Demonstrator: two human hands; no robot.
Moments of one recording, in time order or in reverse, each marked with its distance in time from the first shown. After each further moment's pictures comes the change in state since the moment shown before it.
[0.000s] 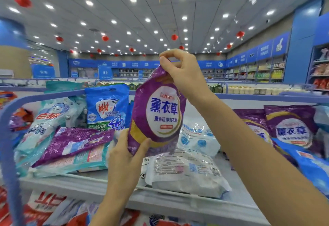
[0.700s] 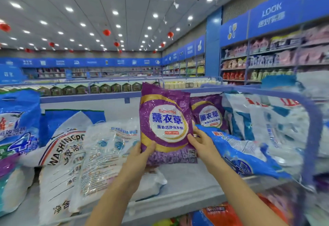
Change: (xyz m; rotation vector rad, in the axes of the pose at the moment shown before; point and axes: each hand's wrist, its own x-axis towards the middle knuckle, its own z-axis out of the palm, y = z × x) left_hand -0.018 0.013 0.168 -0.620 -0.722 -0.630; right_hand -0.182 0.152 -0.160 -0.029 0.392 0.750
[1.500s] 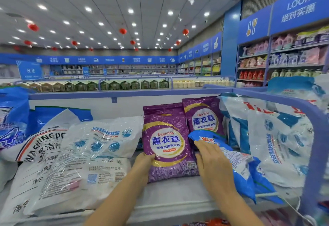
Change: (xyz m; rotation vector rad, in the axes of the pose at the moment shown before) left_hand 0.090 -0.070 0.080 -0.071 0.314 -0.335; right_hand 0.002 0.031 -0.084 -1.061 0.260 -0.654
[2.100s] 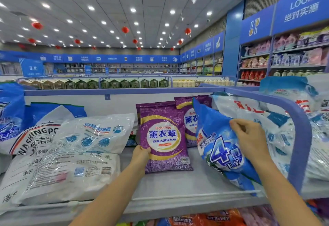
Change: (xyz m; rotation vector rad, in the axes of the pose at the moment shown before) left_hand -0.007 -0.002 0.030 0.049 0.070 0.091; right_hand 0.051 0.092 -0.077 0.507 0.090 0.298
